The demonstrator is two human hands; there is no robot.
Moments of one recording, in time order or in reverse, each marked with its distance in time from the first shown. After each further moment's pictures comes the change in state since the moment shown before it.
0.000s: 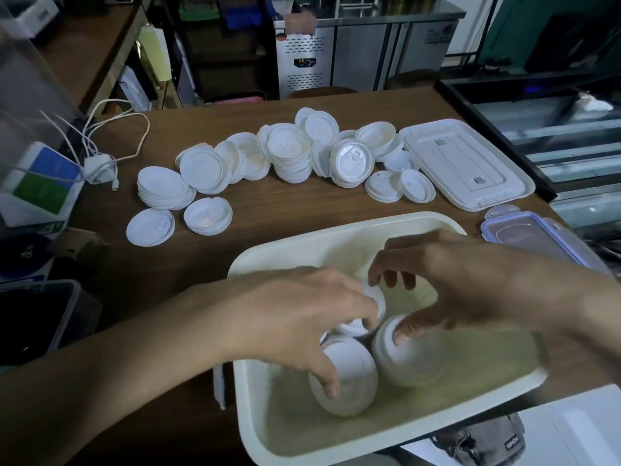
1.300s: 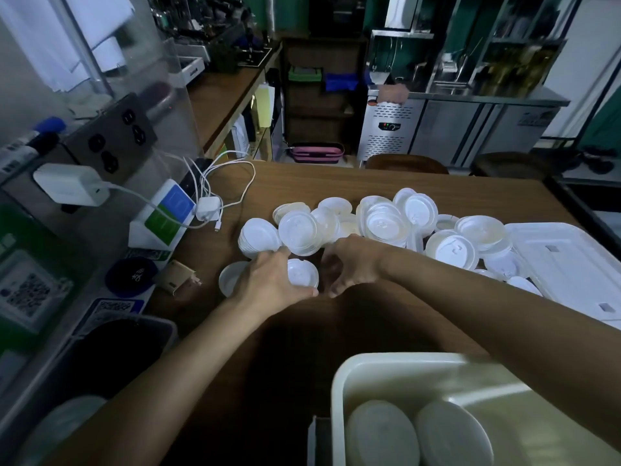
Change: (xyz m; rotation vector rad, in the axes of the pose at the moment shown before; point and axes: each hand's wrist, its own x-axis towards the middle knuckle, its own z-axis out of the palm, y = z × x) left_hand -0.017 -0.222 0.006 -0.240 0.783 -0.931; right_hand 0.313 -0.026 -0.023 -0.029 -0.142 -0.034
